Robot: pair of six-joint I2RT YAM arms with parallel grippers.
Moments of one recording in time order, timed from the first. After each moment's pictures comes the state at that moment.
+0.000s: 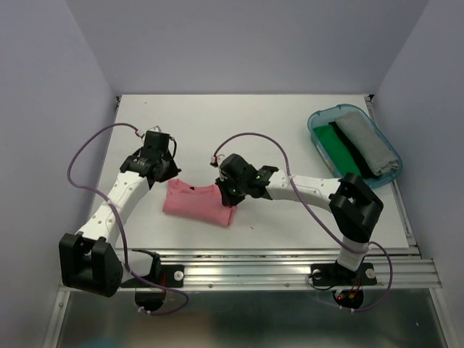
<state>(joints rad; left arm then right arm) -0.25 1.22 0.97 -0.67 -0.15 -0.60 0.95 1.81 1.25 -0.34 -0.13 0.34</state>
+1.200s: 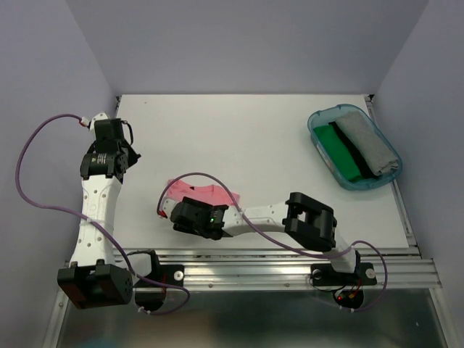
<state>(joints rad) 0.08 1.12 1.21 -0.83 -0.25 -0.47 1.32 2.11 1.53 -0.28 0.47 -0.17</state>
